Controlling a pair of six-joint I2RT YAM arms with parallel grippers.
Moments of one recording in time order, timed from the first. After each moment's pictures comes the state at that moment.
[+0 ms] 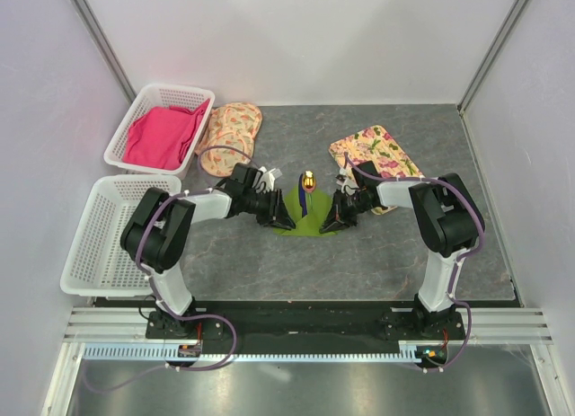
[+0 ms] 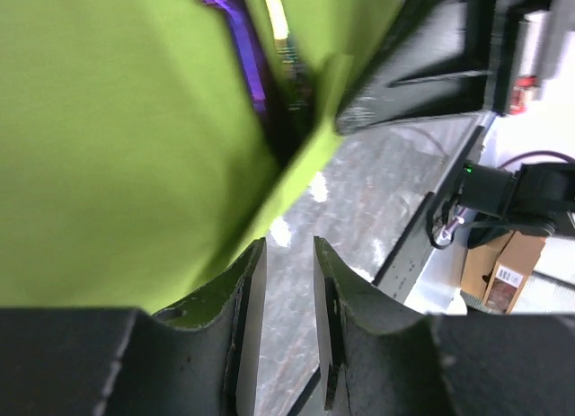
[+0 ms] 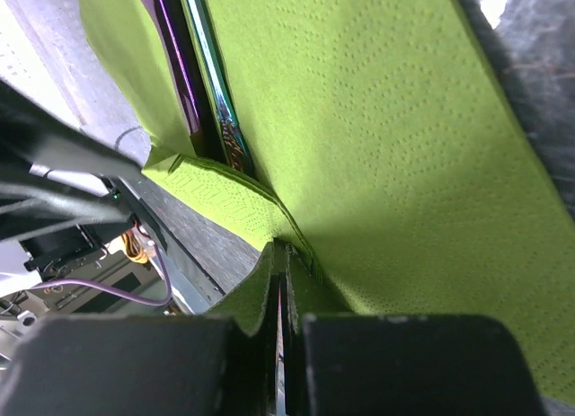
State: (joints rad) left arm -0.43 1.81 0.89 -0.02 0.77 -0.48; right arm 0.34 1.92 0.99 -0.25 -0.74 0.54
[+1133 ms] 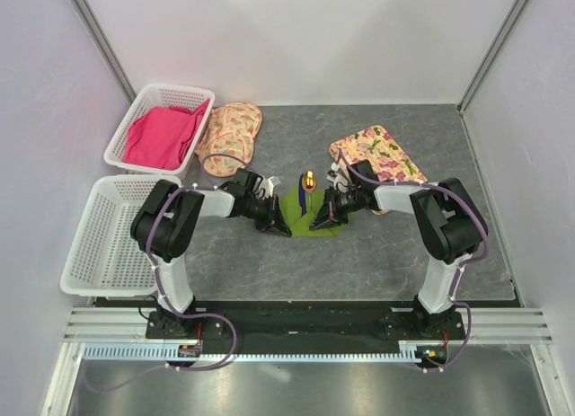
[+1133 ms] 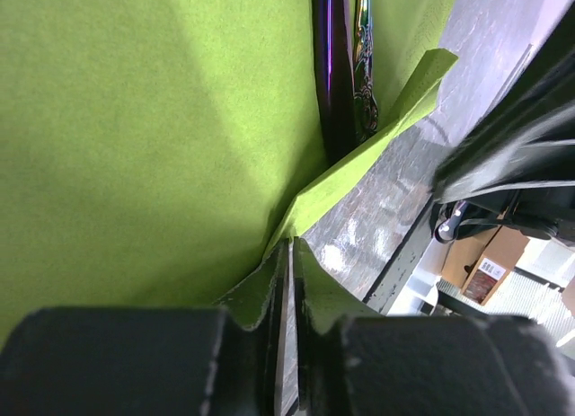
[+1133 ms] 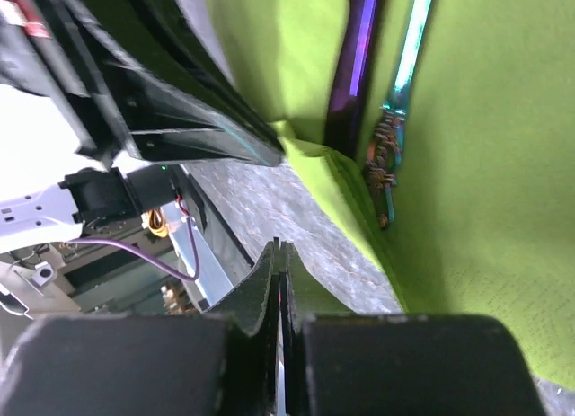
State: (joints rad) left arm -0.42 1.90 0.90 -0.05 0.79 -0.49; right arm 0.39 1.85 0.97 -0.12 -0.86 0.61
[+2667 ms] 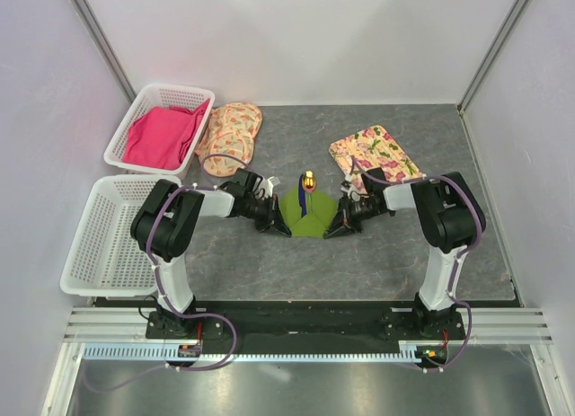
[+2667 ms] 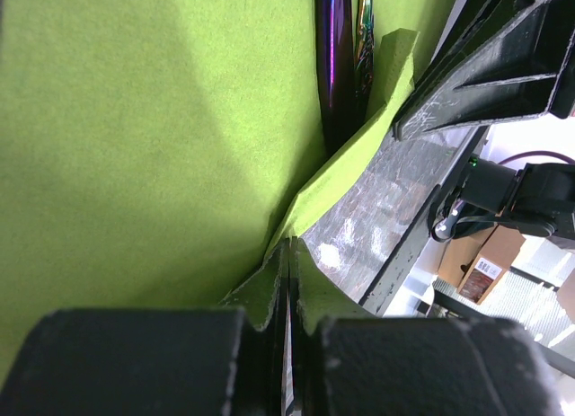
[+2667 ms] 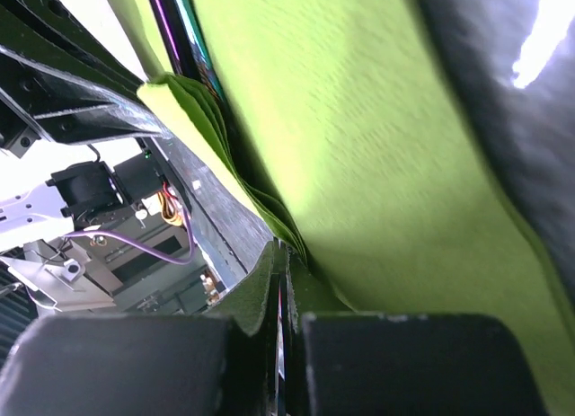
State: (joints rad) left arm -0.41 1.90 0.90 -0.06 0.80 -0.49; right arm 0.28 1.95 0.92 -0.20 -0.92 0.50
